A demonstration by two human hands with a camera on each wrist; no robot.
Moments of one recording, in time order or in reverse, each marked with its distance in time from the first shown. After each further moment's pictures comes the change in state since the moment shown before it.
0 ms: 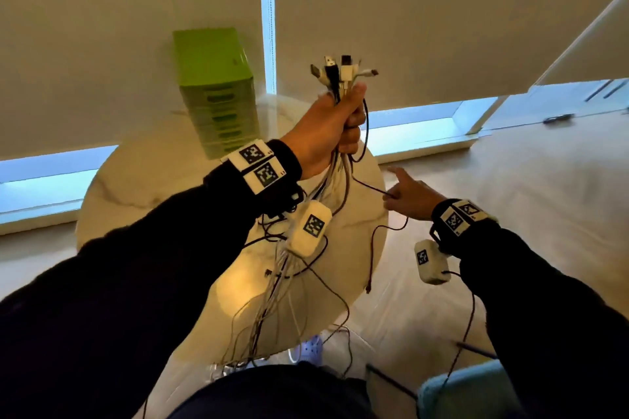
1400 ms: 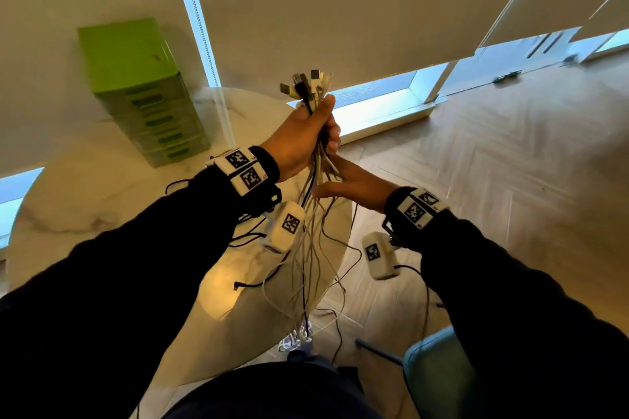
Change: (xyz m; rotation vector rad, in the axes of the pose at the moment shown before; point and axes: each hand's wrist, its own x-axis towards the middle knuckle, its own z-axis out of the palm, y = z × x) left_hand 0.047 -0.057 0.030 0.126 -0.061 -0.095; right_hand -0.044 -0.046 -0.006 0.466 -0.128 -0.278
